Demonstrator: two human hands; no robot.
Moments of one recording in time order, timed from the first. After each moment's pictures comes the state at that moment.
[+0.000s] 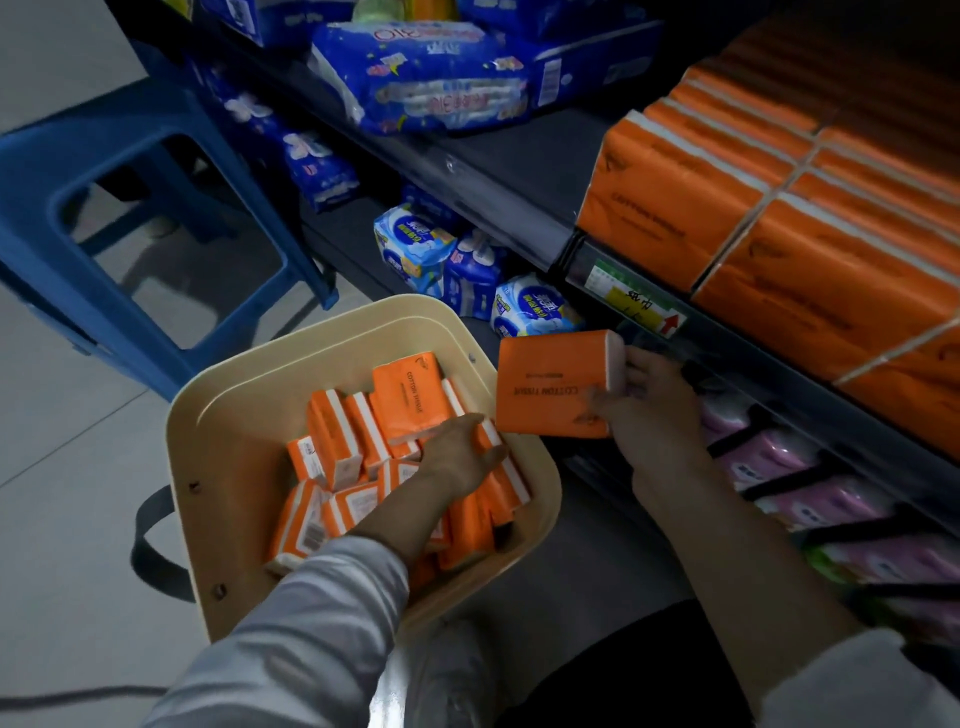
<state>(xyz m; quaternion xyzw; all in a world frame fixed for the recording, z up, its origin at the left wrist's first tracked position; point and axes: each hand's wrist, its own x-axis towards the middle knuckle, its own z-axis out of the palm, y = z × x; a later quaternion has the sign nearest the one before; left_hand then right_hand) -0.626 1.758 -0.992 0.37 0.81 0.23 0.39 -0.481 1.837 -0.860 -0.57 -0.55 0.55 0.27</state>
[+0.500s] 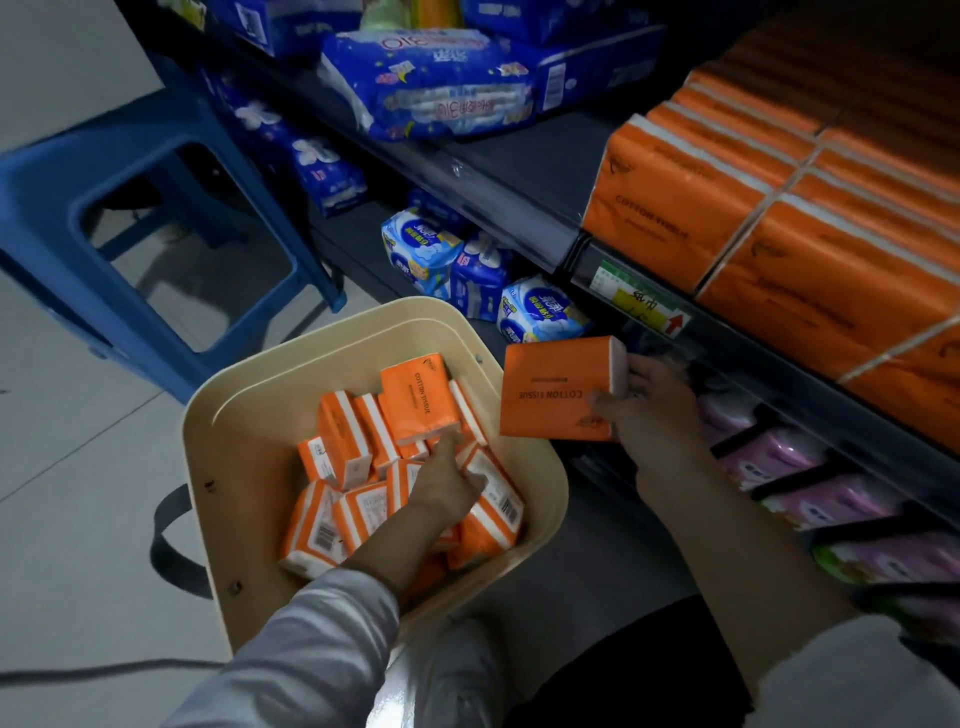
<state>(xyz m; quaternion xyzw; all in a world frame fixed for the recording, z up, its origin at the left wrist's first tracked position) -0.622 1.725 -0.995 0.27 0.81 0.27 0.44 -0.481 1.837 -0.866 -0.57 -0.52 0.57 0.27</state>
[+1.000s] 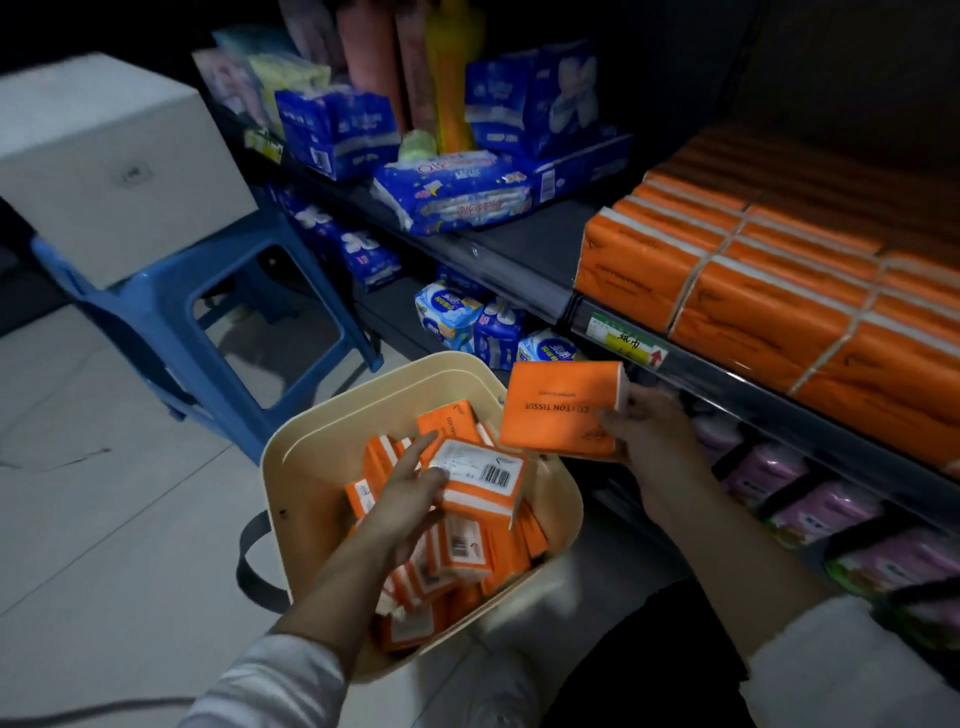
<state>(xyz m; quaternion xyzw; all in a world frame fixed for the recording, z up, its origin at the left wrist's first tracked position) -0.647 1.668 -0.893 0.11 0.69 0.52 0.49 -0.467 1.806 -0.825 -0.50 -0.52 0.63 0.29</state>
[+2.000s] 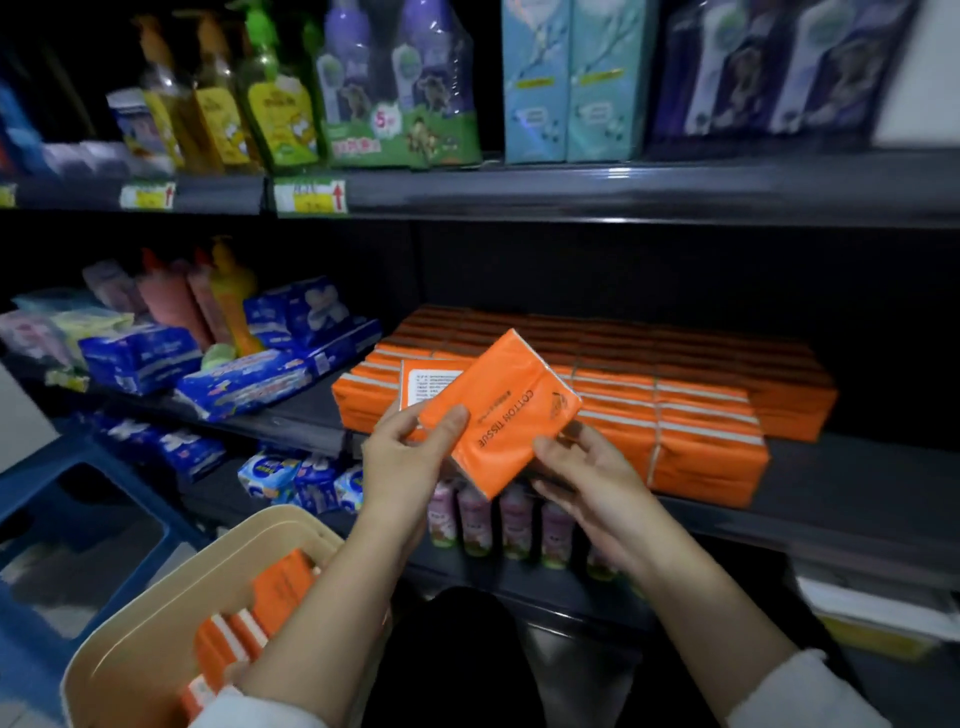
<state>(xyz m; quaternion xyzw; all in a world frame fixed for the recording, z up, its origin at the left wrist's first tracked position) -0.420 1.733 -0.685 0.38 0.52 0.68 0.34 -0.253 1.749 -0.685 -0.33 -0.45 0.69 0.46</state>
